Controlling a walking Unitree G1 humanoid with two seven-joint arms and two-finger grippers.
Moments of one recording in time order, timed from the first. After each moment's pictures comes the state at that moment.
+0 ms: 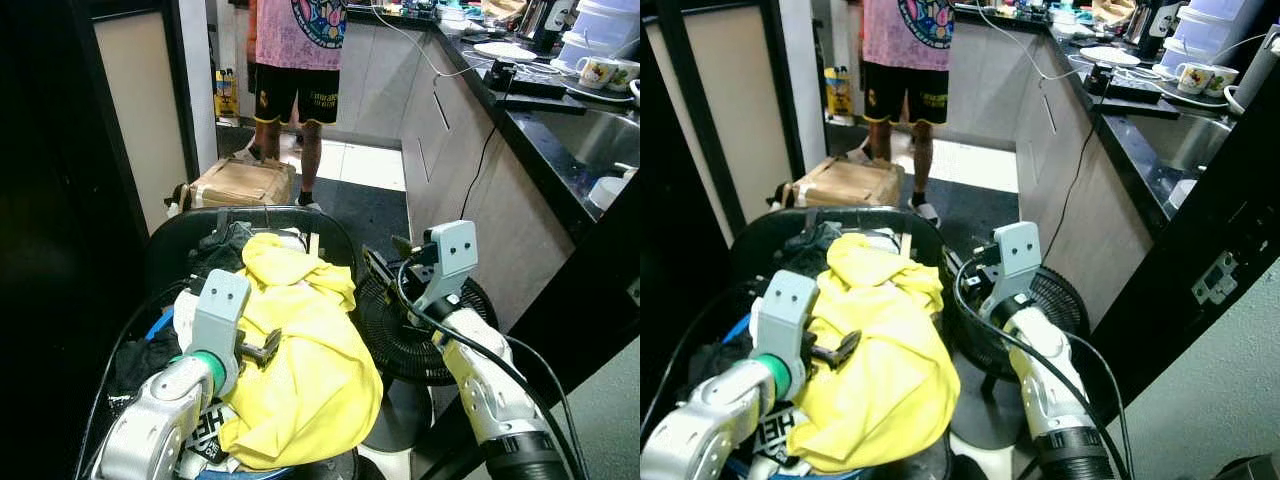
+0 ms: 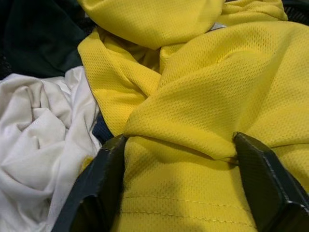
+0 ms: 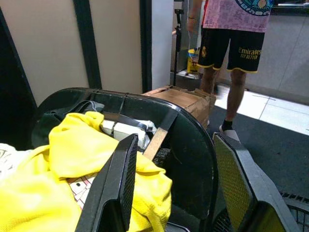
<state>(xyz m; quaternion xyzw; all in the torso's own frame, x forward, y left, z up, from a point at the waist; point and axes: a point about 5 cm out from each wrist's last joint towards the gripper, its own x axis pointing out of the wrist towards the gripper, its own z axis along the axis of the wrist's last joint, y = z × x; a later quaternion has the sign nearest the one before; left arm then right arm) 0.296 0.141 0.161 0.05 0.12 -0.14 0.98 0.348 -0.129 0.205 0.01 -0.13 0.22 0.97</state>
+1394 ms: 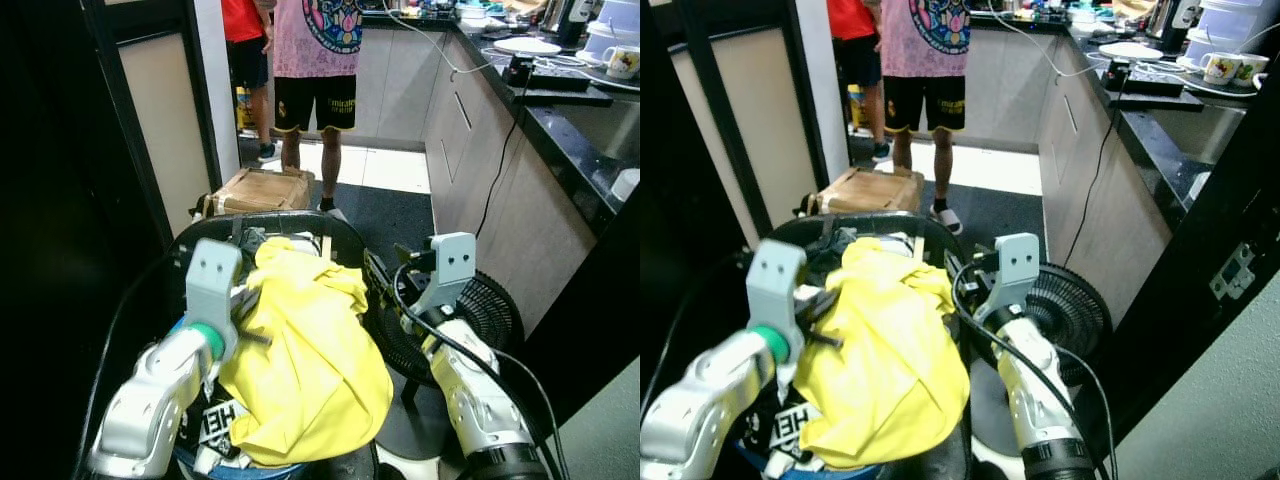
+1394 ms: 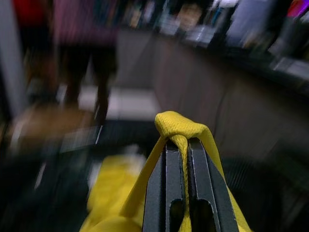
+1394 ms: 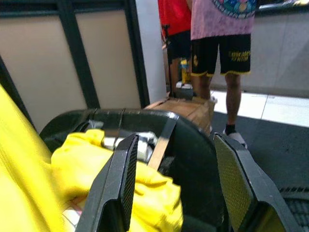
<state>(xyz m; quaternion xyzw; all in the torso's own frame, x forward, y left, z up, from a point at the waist) 0.318 0.126 0.259 -0.08 -0.14 -0.19 0.97 0.349 -0.125 0.200 0.05 -0.14 0.17 0.97</state>
